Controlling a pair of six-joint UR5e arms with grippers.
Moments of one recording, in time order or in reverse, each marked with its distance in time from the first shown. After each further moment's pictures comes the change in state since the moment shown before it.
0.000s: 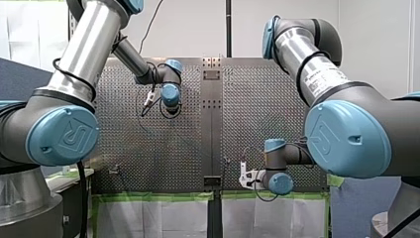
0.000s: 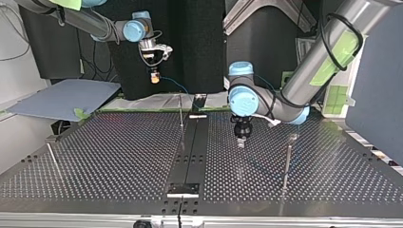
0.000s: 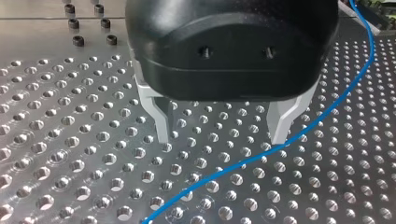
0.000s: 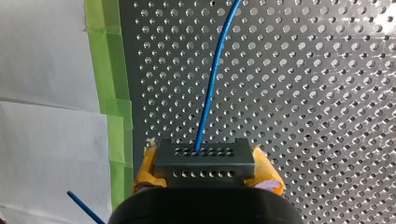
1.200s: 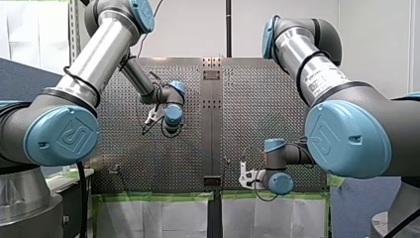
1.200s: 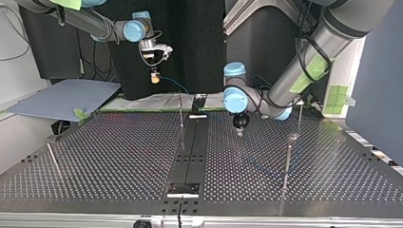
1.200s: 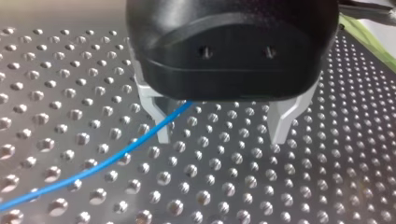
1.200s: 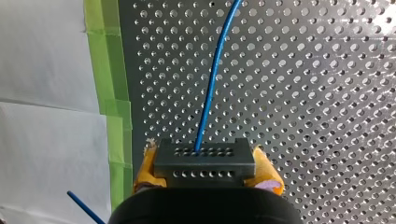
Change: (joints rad) left arm -0.009 -0.164 0.000 0.062 -0.070 0.001; right arm 0.001 -0.001 0.000 0.000 0.000 0.000
